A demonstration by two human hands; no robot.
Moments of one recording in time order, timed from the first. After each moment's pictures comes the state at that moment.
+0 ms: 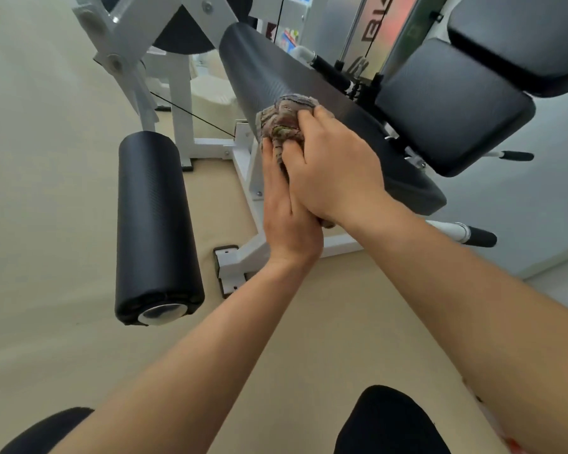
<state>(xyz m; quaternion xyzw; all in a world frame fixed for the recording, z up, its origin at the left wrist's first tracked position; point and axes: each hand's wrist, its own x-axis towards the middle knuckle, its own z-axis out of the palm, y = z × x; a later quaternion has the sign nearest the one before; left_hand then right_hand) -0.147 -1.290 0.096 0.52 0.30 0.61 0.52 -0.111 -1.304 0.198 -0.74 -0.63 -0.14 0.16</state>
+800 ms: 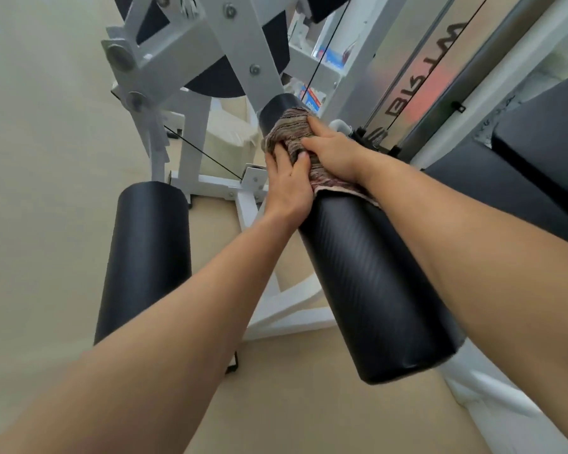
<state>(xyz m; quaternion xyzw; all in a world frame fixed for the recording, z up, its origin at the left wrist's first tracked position) -0.138 -1.049 0.139 0.53 0.39 0.47 0.58 -0.059 -1.038 0.223 -0.77 -0.62 0.13 0.10</state>
